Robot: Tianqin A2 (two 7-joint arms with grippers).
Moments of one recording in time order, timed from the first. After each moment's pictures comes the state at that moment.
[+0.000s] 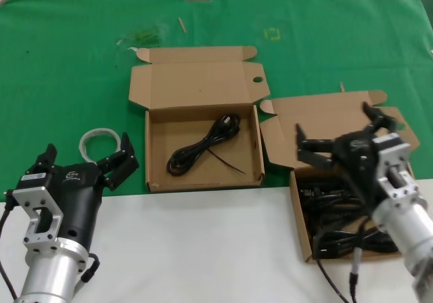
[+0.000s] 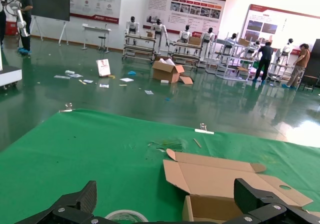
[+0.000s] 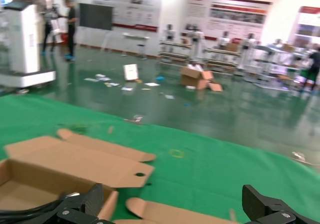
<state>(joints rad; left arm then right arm) 0.00 -0.10 1.60 -1.60 -1.80 0.00 0.00 0.17 0.27 -1.70 1.42 1.76 -0.12 -0.11</state>
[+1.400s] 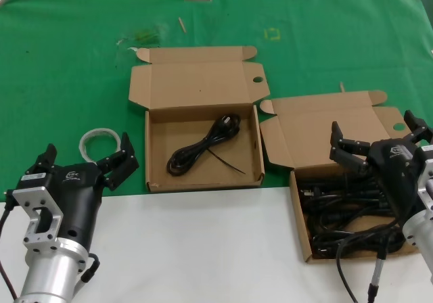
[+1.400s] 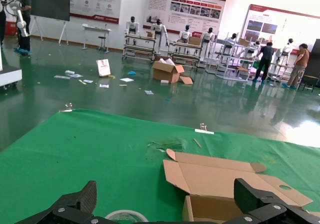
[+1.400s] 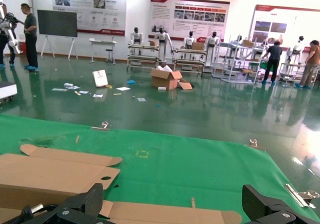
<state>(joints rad) 0.00 -0.10 1.60 -1.60 -1.80 0.00 0.00 0.04 0.29 -1.62 1.56 1.79 -0.03 -0.02</state>
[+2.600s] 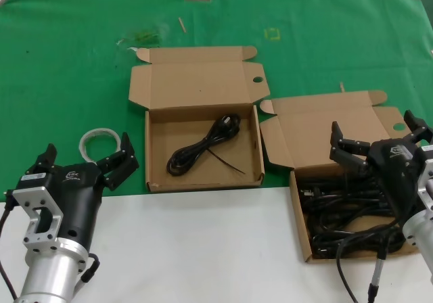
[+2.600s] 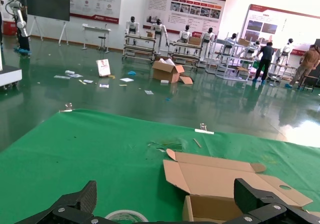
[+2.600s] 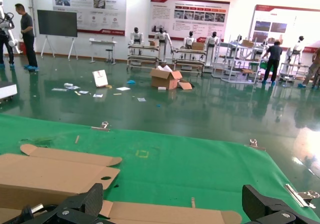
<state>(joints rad) 0.00 -0.10 1.60 -1.60 -1.80 0.00 0.00 0.04 0.29 -1.62 1.56 1.79 -0.03 -0.02</state>
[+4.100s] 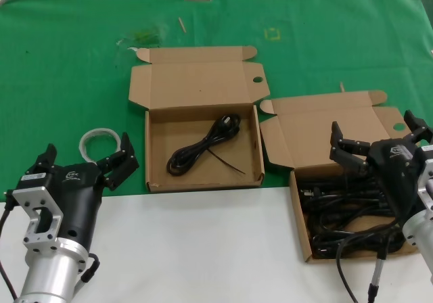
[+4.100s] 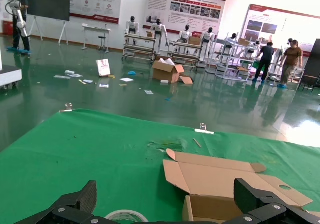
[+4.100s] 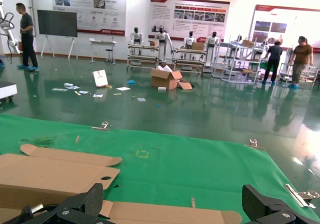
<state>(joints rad) 0.00 -0.10 1.60 -1.60 -1.80 0.00 0.00 0.04 0.29 -1.62 1.56 1.79 -0.03 -0.02</state>
